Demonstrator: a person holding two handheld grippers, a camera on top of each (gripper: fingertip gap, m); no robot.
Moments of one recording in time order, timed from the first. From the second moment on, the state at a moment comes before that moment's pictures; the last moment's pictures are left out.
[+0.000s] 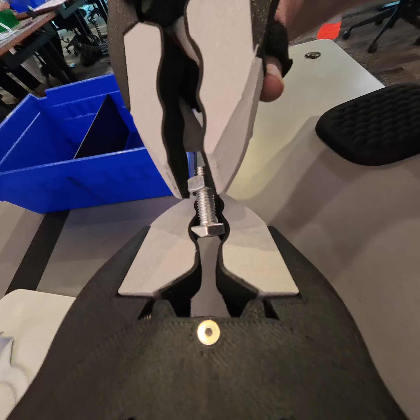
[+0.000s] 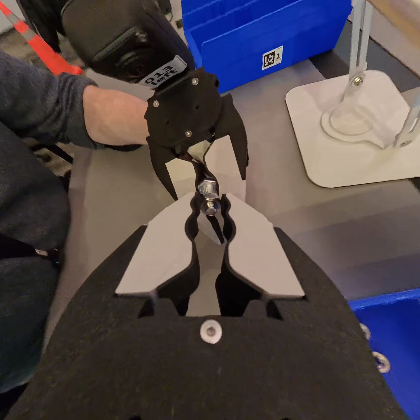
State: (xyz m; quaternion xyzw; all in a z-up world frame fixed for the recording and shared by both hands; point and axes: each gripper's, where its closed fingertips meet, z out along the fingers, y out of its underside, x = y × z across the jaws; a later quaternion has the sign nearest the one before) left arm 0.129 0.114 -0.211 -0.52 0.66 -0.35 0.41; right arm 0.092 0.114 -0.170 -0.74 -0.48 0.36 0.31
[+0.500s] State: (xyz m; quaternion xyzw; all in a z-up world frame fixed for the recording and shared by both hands) left arm 0.125 0.104 -0.207 -0.53 0.62 -0.48 0.32; right arm 0.092 0.119 -0.155 -0.62 -0.64 0.10 0.44
